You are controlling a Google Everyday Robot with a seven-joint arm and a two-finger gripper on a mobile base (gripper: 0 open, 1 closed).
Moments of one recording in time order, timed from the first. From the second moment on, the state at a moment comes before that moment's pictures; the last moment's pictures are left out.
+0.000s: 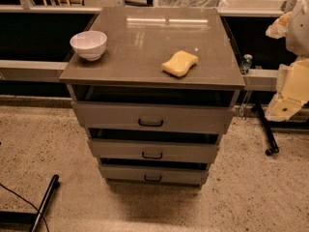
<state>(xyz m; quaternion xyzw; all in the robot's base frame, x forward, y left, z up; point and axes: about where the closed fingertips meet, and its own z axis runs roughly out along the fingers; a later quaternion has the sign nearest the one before) 0.438 -0.212 0.992 -0.60 0.78 -0.05 0.18</state>
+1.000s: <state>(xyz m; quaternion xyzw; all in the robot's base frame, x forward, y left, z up) 0.448 -0.215 0.920 -0.61 0.77 -0.07 0.17</state>
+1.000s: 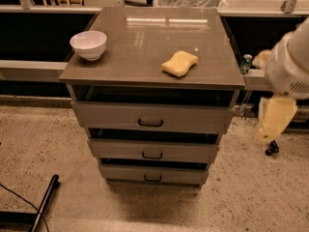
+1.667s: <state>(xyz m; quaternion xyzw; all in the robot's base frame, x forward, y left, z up) 0.441 -0.224 0.808 -0.64 0.75 -0.04 0.16</state>
